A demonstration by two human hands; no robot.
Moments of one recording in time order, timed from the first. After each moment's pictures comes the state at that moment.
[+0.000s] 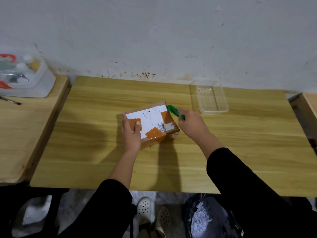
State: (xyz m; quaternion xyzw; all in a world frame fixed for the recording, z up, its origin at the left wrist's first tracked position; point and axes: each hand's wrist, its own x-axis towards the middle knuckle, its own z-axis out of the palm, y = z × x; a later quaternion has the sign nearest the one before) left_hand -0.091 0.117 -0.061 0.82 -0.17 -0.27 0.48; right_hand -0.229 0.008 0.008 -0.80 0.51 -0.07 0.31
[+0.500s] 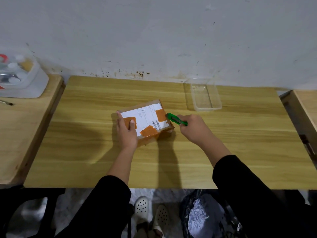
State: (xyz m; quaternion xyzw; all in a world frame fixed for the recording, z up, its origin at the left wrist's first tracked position) left_hand -0.097 0.113 -0.056 0.84 -0.16 -0.24 0.45; right_hand -0.262 0.021 0.016 -0.81 0.49 -0.04 0.31
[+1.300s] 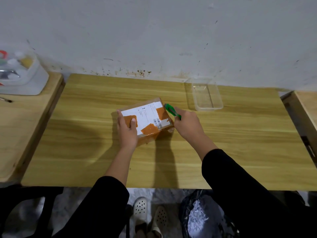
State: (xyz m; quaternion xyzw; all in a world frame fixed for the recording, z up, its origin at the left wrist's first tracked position) left_hand -0.095 0.117 -0.056 0.83 -0.17 -0.25 0.46; right_hand -0.236 0.024 0.004 -0.80 0.52 -0.10 0.28
